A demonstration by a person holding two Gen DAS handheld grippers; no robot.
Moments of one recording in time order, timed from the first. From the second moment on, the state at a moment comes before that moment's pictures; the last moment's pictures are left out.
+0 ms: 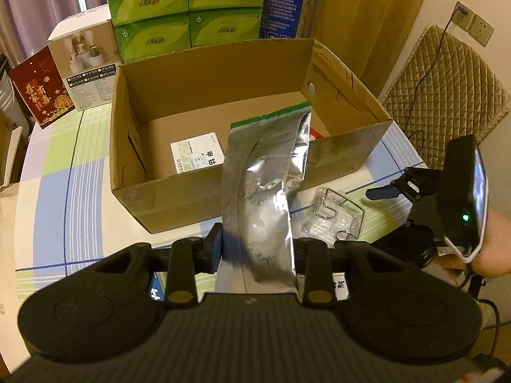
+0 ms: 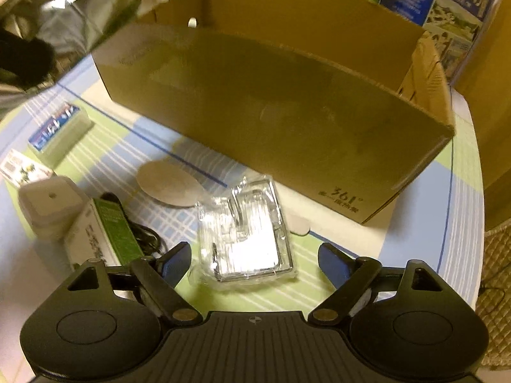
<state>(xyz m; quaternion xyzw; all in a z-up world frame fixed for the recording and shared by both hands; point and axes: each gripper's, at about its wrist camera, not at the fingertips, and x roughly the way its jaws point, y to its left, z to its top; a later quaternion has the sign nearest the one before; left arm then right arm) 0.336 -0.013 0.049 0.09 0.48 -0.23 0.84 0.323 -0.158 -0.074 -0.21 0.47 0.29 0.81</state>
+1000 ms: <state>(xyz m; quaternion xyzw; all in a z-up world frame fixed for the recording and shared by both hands) 0.322 -0.004 0.062 0.09 0.47 -0.21 0.85 0.276 -0.163 0.041 -0.16 0.42 0.27 0.85</state>
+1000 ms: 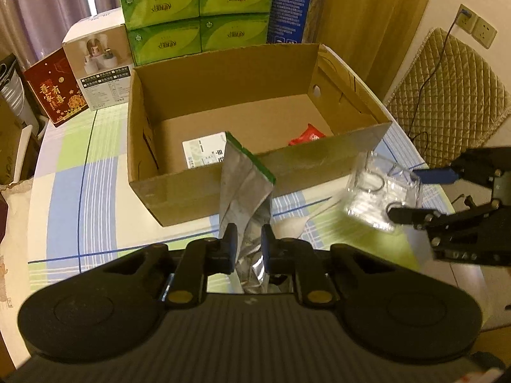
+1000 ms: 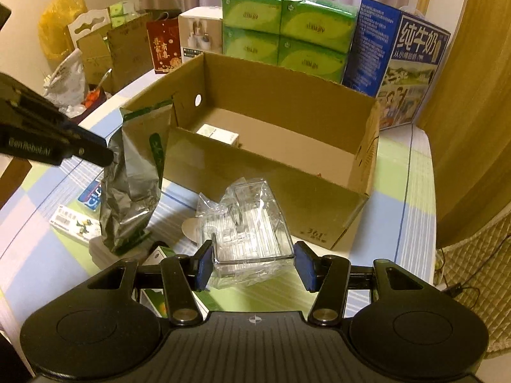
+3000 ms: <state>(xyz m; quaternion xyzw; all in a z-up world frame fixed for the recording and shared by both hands) 0.437 -0.018 0.092 0.05 0.42 -0.19 0.89 0.389 -0.149 0.084 -0.07 0.36 0.22 0.90</state>
